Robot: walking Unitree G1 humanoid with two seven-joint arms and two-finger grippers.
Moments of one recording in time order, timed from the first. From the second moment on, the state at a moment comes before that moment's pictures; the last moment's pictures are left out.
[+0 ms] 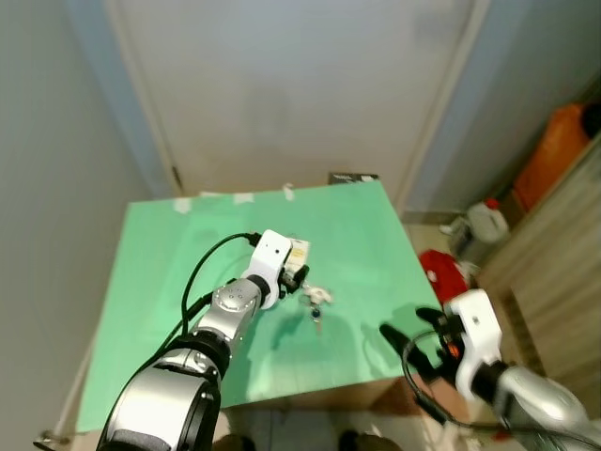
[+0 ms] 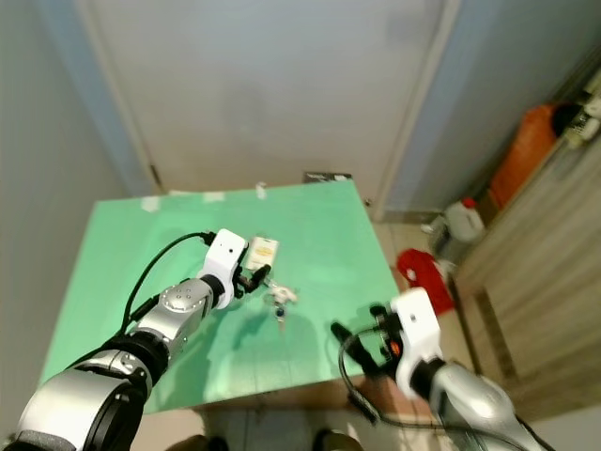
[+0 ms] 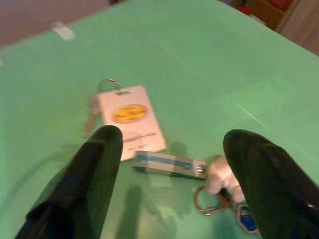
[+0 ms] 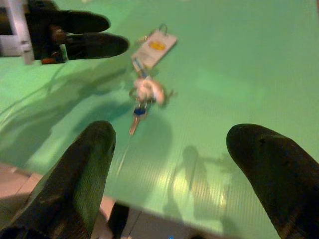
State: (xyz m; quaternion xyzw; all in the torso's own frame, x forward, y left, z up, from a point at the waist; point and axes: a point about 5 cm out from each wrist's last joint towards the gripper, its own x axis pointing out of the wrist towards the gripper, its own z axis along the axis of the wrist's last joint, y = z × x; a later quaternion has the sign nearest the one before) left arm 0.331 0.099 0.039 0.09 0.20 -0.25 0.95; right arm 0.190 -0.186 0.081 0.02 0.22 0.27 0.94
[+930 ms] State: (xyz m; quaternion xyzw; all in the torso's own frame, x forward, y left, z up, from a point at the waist) left arm 0.320 0.088 0.027 0.12 0.24 -0.31 0.91; right arm 0.150 -0.179 0.085 0.04 0.26 0.25 0.93
